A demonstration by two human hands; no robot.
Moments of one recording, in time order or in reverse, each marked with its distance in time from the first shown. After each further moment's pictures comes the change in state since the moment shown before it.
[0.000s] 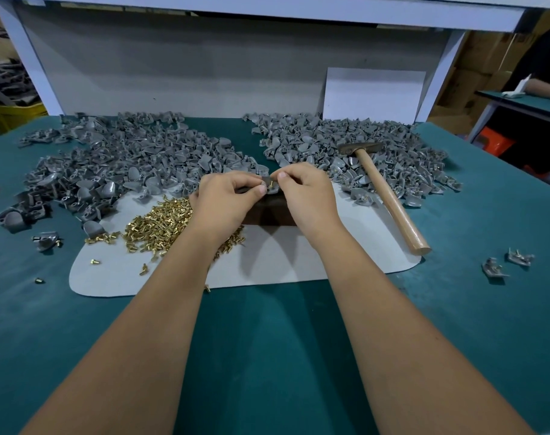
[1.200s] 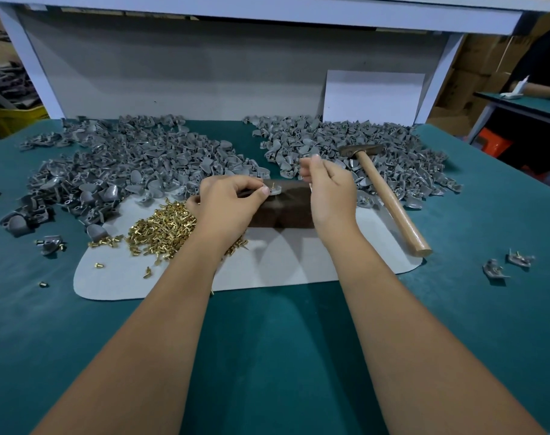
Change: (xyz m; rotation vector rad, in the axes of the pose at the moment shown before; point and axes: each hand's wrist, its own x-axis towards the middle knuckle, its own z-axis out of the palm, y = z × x) left_hand -0.006 0.007 0.005 0.188 0.107 -0.067; right_hand 0.000 -0.002 -0.014 0.130 0.207 0.077
